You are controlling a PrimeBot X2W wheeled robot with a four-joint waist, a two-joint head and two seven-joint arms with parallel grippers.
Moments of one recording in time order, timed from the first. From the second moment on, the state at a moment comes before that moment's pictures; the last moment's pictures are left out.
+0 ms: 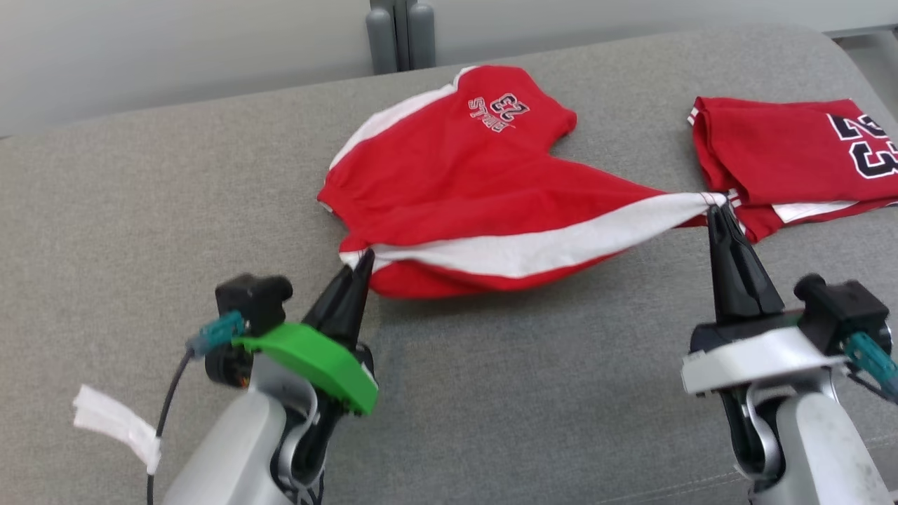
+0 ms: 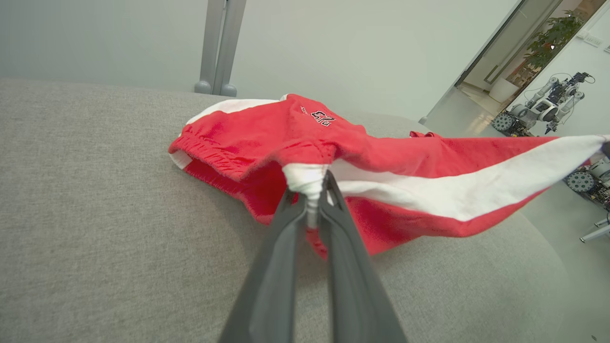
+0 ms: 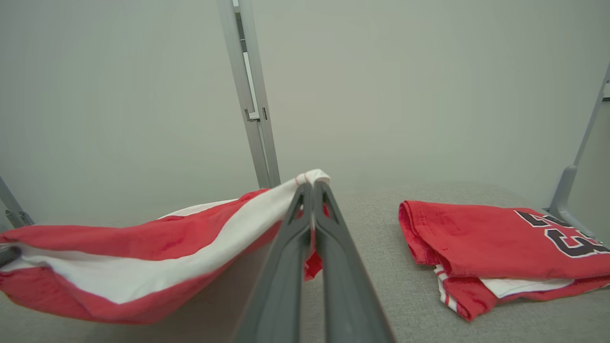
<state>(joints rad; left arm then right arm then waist) -0.41 0.19 -0.52 0.35 -0.74 -0.07 -0.11 -0.18 -0.07 0.02 0.05 0.18 0.13 -0.19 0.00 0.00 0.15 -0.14</state>
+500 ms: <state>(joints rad) 0.08 0.27 -0.54 -0.19 -0.82 0.15 0.00 0.25 -0.05 -0.07 -0.40 0.19 0.13 -0.04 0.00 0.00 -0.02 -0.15</state>
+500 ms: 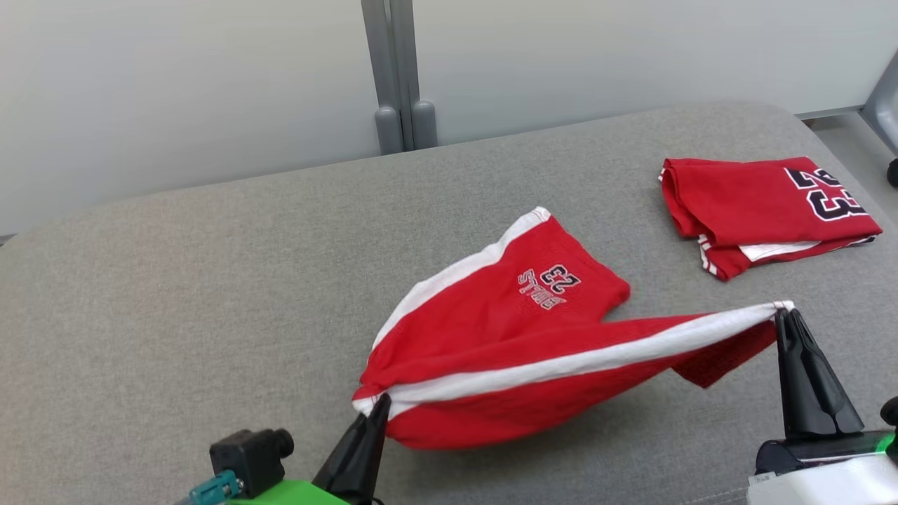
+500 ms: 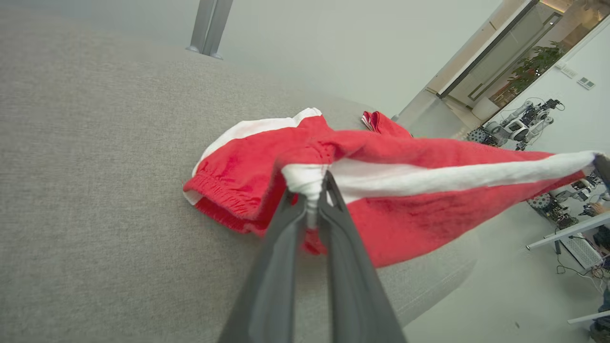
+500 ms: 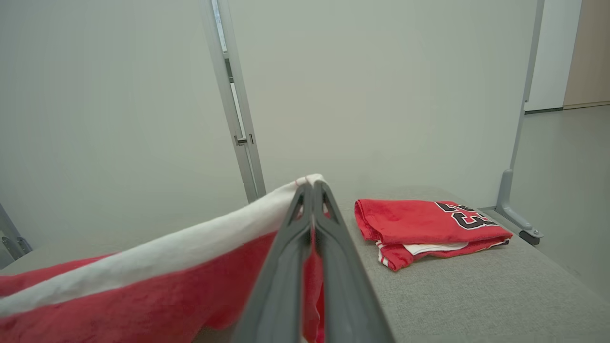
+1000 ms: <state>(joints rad) 0.01 0.17 -0.55 -0.04 -0.88 0.18 0.04 -0.02 -0.05 -0.03 -0.12 0.17 0.13 -0.04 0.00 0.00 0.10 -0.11</state>
